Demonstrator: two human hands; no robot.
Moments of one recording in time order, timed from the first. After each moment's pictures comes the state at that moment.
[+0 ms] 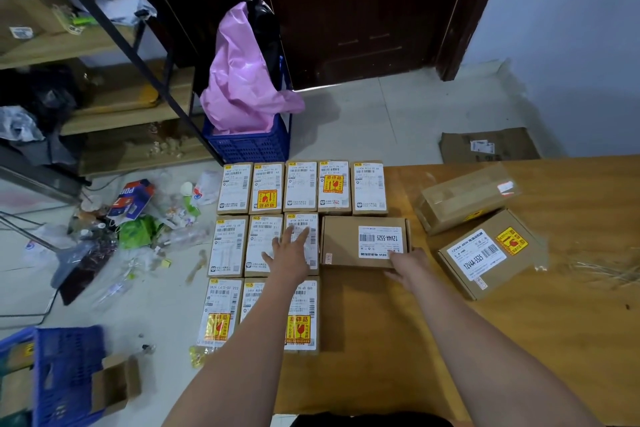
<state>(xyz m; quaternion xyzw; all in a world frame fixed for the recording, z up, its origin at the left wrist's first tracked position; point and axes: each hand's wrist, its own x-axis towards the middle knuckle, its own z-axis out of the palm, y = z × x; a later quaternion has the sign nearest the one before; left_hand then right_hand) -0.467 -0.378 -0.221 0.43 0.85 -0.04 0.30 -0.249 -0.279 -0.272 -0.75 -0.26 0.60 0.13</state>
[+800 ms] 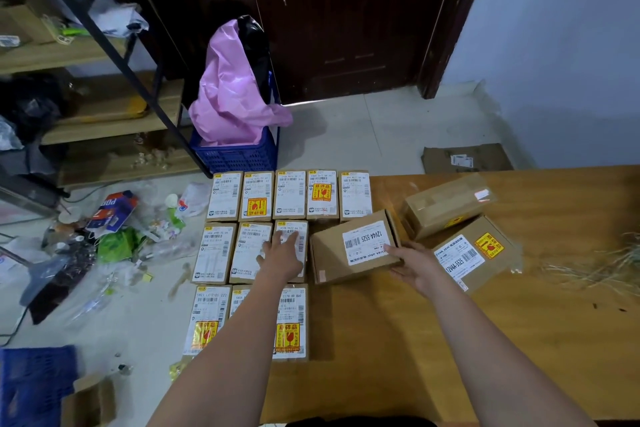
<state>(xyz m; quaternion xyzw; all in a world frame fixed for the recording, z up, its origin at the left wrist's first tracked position) -0.468 -0.367 -0.202 0.42 0.84 -0.04 0.33 -0.212 -0.277 -0.196 -0.65 -0.25 0.69 0.18</state>
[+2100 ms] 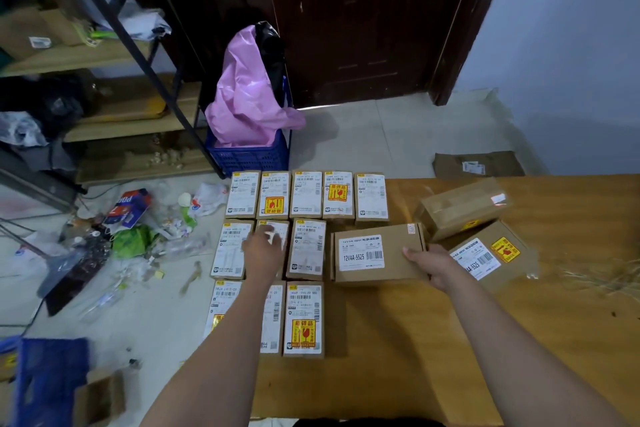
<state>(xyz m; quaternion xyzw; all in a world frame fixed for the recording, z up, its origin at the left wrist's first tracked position) -0.519 -0.402 -0.196 0.29 0.89 0.28 0.22 -0.213 -0.264 -0.216 -0.68 -0.34 0.64 0.09</state>
